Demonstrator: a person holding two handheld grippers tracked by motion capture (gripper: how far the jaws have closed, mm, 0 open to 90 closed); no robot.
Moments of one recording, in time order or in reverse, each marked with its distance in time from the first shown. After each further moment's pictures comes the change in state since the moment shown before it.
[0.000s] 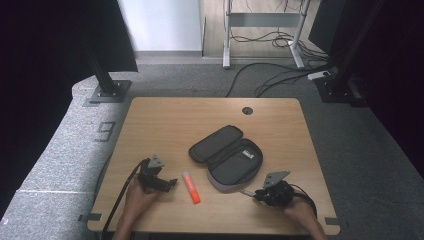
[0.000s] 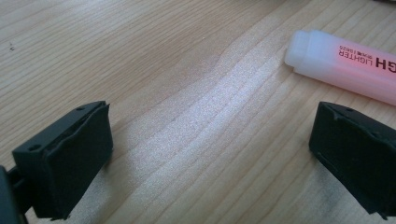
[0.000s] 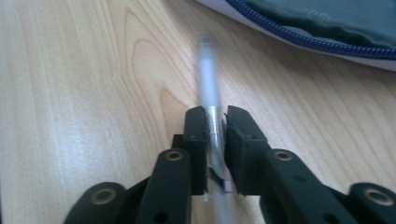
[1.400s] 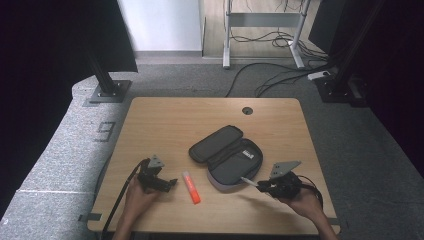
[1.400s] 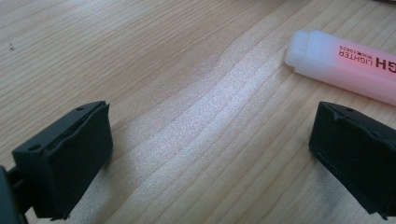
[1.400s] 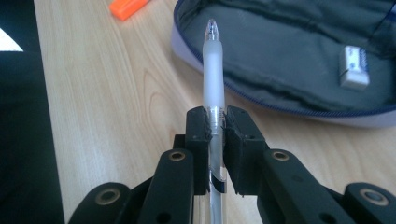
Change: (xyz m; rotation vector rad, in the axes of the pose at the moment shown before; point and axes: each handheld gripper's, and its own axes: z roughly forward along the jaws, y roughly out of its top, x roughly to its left) left arm 0.000 0.000 0.000 0.000 0.000 0.000; right arm -0.006 0.033 -0.046 -0.081 0.004 -0.001
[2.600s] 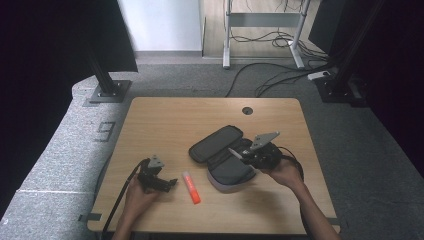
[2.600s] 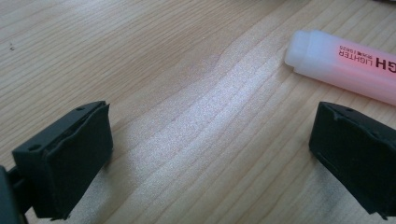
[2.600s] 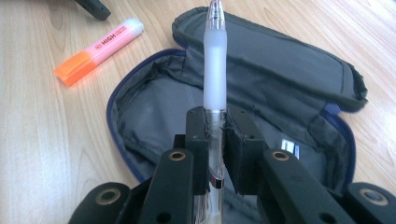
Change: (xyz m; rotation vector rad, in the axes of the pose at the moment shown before) left arm 0.000 0.000 0.000 0.003 0.000 0.003; right arm -0.042 0.074 0.030 -0.018 -0.050 -0.065
